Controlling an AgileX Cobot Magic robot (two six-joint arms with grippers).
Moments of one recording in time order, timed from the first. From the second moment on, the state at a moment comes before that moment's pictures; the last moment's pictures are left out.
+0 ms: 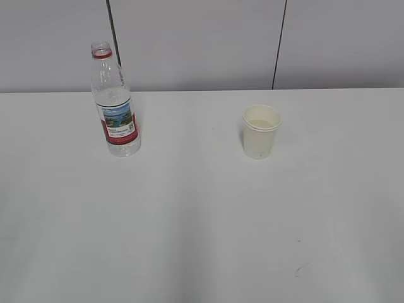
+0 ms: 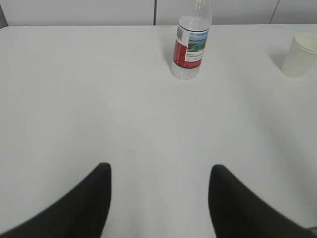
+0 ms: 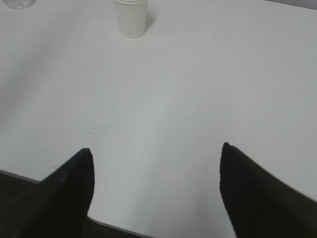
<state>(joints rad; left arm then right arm) -0.09 -0.01 -0.54 -0.03 1.07 -0.01 0.04 -0.02 -0.43 0.12 1.07 -0.23</state>
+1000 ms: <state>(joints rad) 0.02 -0.01 -0.54 -0.02 1.07 -0.01 -0.01 -0.02 -0.43 0.10 1.07 -0.23</state>
